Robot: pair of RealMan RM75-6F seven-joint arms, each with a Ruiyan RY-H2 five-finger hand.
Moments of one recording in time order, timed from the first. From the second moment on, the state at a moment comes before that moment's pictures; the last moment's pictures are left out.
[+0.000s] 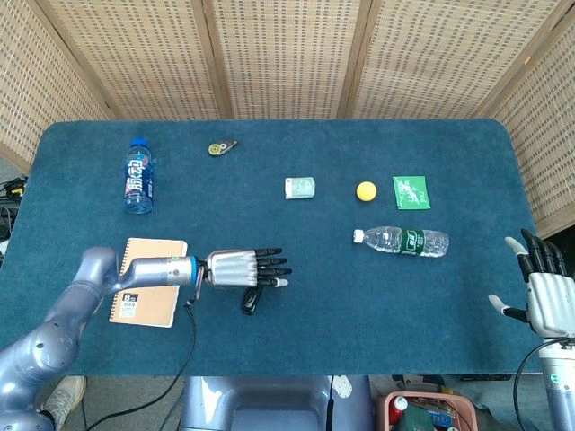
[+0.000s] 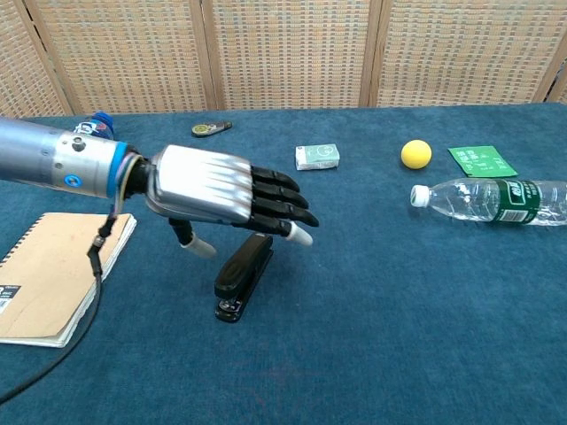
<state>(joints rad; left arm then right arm) -1.11 -1.82 0.18 -0.34 2.29 1.30 -0.46 0.21 -1.15 0.04 -1.50 -1.32 1.50 0.06</state>
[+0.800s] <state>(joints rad) -1.12 -1.89 0.32 -0.23 2.20 1.38 -0.48 0.18 -1.15 0.09 -1.50 -1.37 1.49 0.12</state>
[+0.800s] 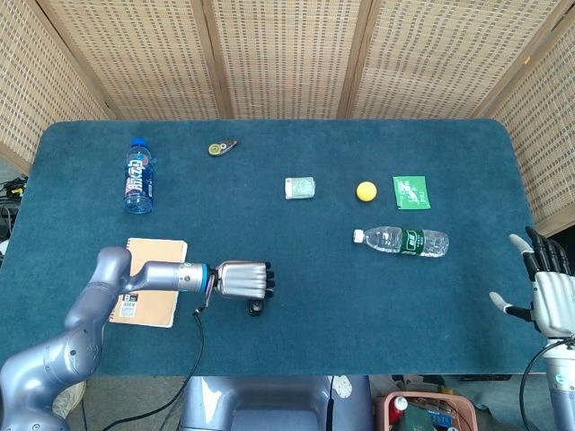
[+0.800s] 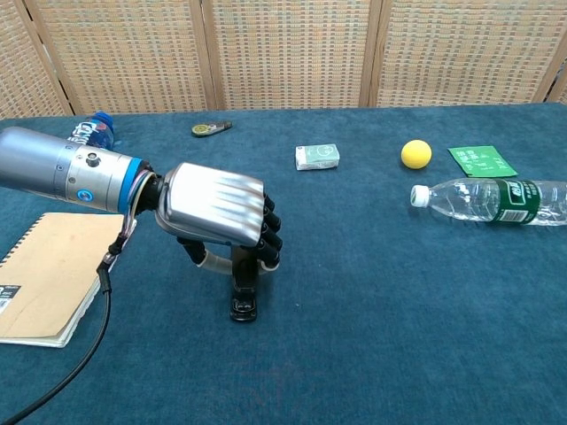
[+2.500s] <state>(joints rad) -0.63 -1.68 0.37 -0.10 1.98 1.50 -0.60 0.14 -1.17 0.10 -1.57 -1.43 1.49 0.00</state>
